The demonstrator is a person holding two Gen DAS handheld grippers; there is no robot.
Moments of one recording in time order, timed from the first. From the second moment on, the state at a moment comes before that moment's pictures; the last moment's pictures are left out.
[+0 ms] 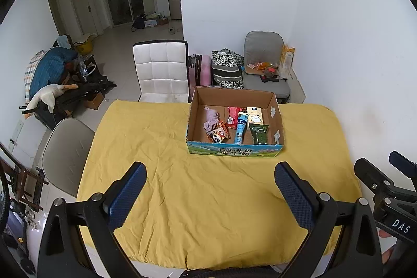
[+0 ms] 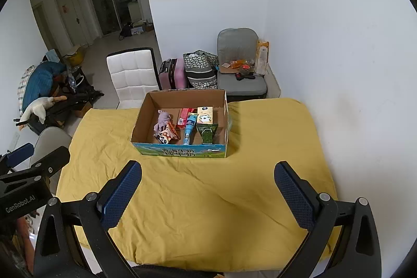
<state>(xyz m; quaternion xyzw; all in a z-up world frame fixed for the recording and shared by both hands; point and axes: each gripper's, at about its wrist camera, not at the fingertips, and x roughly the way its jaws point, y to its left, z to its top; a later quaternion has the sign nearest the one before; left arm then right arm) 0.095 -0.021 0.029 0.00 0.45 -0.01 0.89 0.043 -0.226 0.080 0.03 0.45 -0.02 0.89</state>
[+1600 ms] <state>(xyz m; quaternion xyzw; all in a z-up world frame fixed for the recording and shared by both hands) 0.073 -0.039 0.036 -0.02 0.44 0.01 0.90 0.040 -0.246 0.081 0.02 0.43 -0.01 0.90</state>
